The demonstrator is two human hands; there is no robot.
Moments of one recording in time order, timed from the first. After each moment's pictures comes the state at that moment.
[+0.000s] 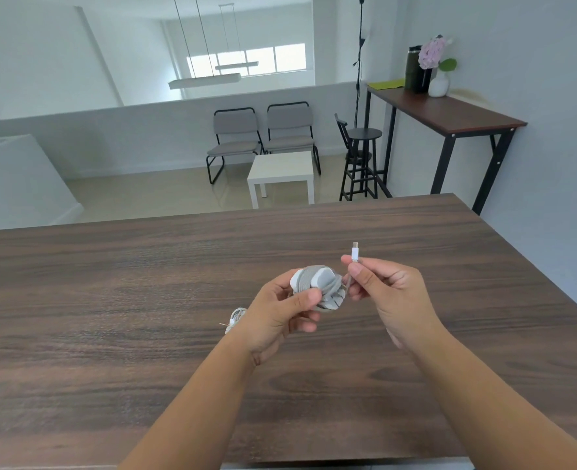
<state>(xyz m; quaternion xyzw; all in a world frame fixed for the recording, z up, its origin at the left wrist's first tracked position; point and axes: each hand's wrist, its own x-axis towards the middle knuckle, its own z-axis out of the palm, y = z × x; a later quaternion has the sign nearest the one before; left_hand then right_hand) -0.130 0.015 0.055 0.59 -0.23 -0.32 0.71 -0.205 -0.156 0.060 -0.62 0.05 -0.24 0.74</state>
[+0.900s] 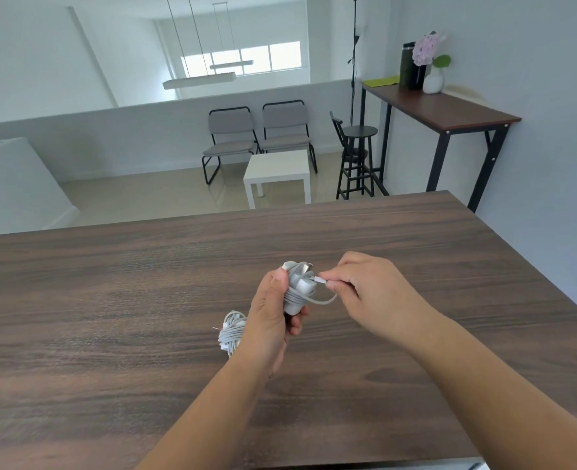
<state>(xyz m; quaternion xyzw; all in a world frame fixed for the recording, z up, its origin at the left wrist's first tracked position) -0.143 -0.004 0.045 0.60 -0.13 -0.18 0.77 -0.203 -0.160 0.087 -0.95 -0.07 -0.21 0.23</state>
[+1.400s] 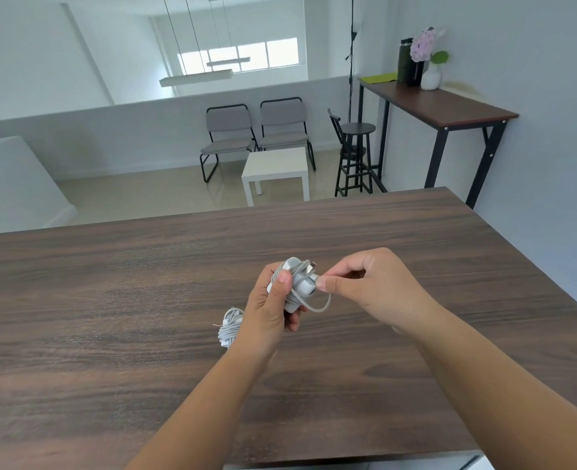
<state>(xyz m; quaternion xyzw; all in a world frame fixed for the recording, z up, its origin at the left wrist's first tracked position) -0.141 0.003 0.044 0.65 -0.22 -0.13 0.71 -0.206 -0.157 0.095 -0.83 0.08 -0.11 0.53</state>
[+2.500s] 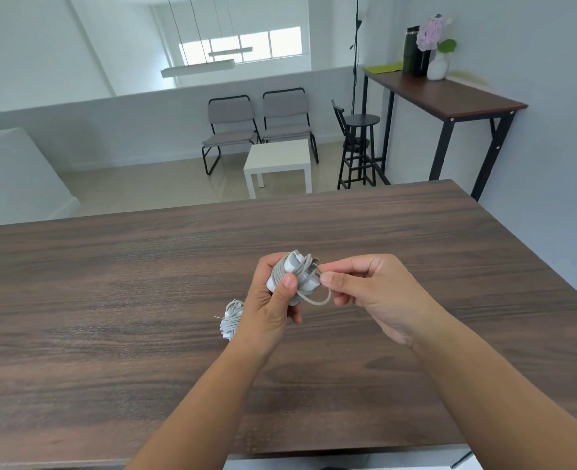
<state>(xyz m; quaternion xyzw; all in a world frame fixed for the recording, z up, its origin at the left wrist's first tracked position) -0.143 0.009 0.041 0.66 -0.27 -0.08 0.70 -0.213 -0.149 0.083 -0.66 0.08 -0.07 0.74</state>
